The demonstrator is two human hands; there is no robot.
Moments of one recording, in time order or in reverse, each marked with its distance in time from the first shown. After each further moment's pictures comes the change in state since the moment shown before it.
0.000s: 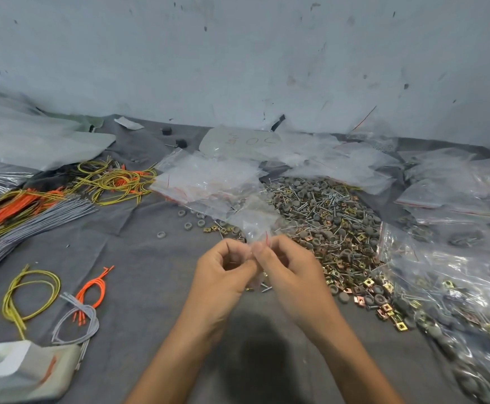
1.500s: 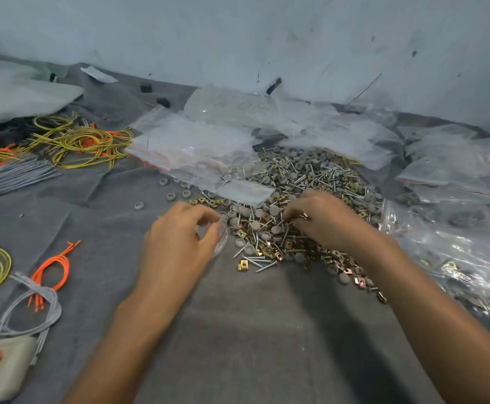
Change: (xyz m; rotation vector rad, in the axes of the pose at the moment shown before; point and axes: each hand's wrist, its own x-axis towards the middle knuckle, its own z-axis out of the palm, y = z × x) left_hand 0.039 -0.018 -0.052 1.030 0.154 0.337; right_hand 0.093 0.050 -0.074 -1.062 -0.443 -0.005
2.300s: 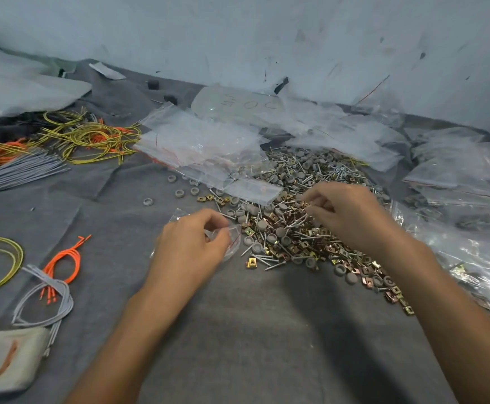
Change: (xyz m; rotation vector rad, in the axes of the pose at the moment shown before) left_hand -0.003 -0.005 0.002 -0.089 -0.116 -0.169; right_hand -0.022 -0.005 -0.015 0.188 0.211 0.023
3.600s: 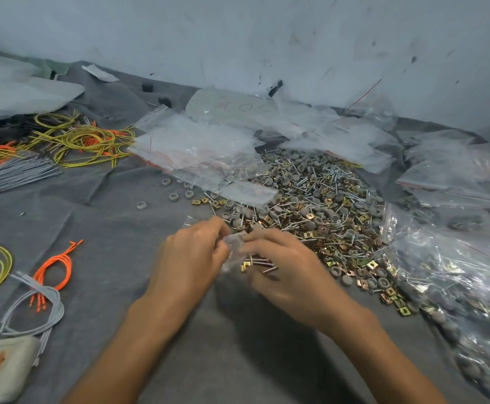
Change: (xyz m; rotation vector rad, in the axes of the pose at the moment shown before) left_hand -0.003 -0.004 0.013 0.213 0.058 0.303; right_hand -0.049 -0.062 0.063 0.172 0.021 -0.296
